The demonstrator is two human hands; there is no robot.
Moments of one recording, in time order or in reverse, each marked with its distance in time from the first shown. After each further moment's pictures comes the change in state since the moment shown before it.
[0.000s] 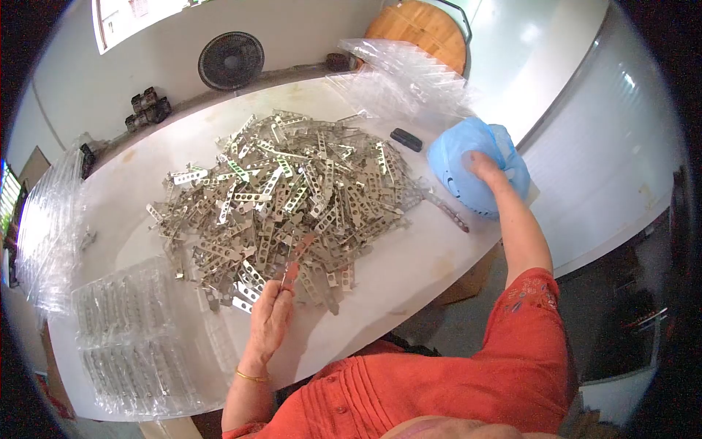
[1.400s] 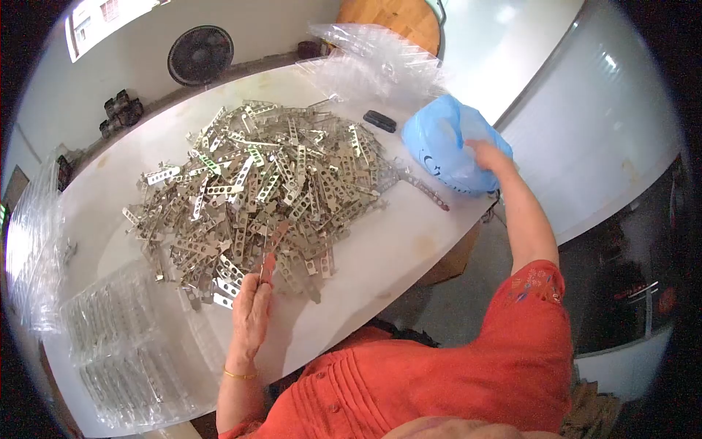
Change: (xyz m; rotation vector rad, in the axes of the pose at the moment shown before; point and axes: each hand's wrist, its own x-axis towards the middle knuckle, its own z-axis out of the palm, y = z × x) left_hand 0.001 -0.009 0.001 0.010 0.036 0.033; right_hand -0.042 0.052 -0.033 -0.222 -0.098 -0.030
